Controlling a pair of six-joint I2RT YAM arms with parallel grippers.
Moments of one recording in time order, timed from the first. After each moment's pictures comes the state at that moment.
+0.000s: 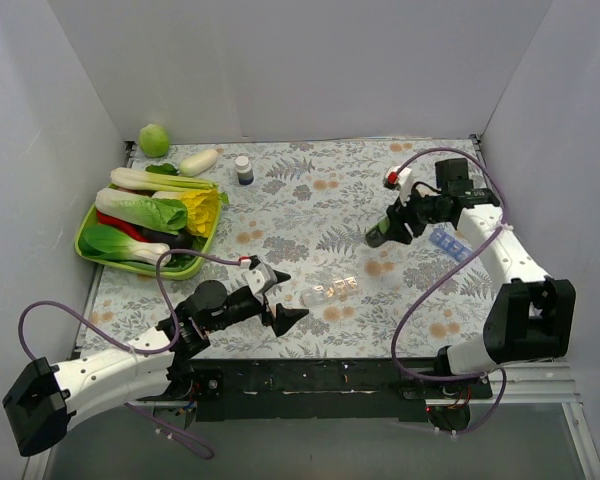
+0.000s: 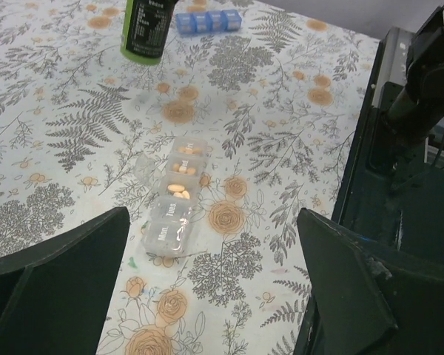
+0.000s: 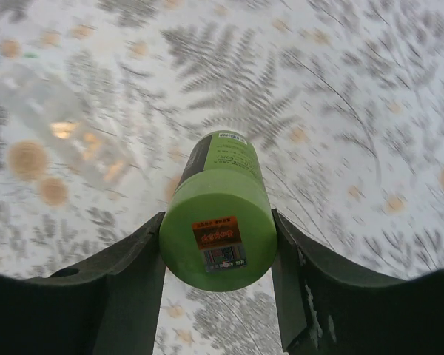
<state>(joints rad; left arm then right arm) -0.93 0.76 0.27 0.43 0.20 -0.08 0.16 1.42 1.16 -0.72 -0.75 -0.71</state>
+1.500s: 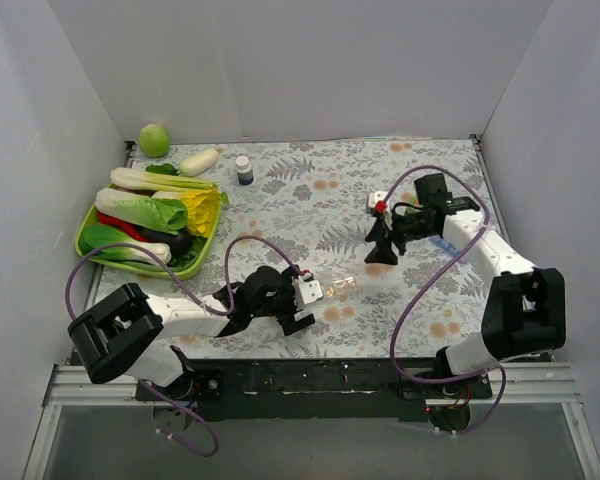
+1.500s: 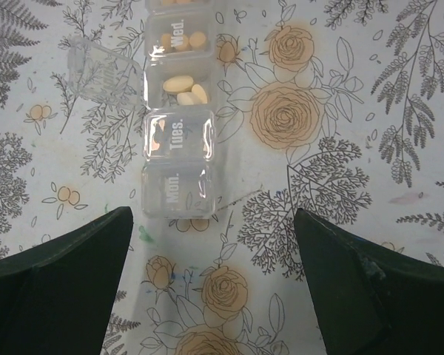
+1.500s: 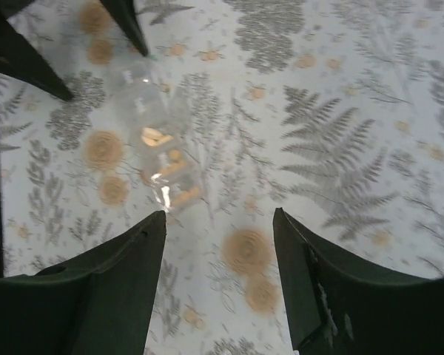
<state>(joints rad) -0.93 1.38 0.43 0.38 0.22 0.34 0.15 1.47 1.13 -0.79 -0.94 -1.05</state>
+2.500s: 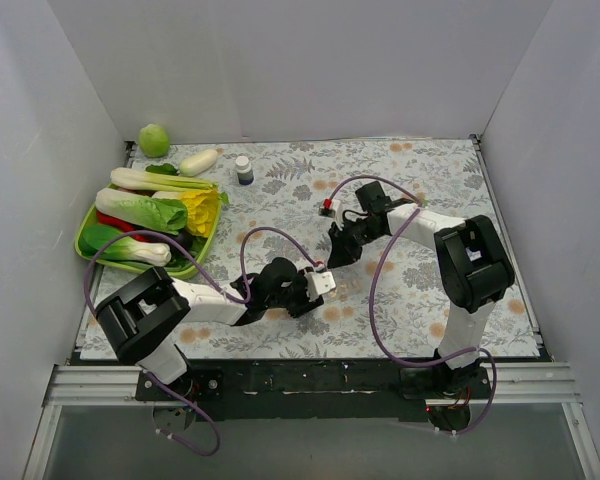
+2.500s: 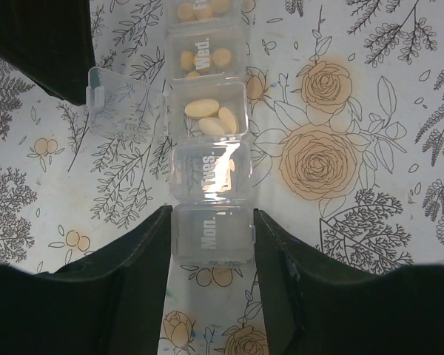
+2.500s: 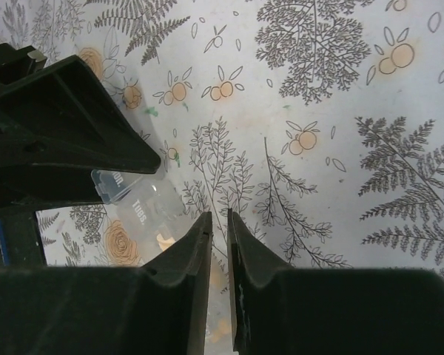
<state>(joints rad) -0.93 1.57 0.56 0.41 0.20 0.34 0.44 1.86 1.17 -0.47 -0.86 -0.47</state>
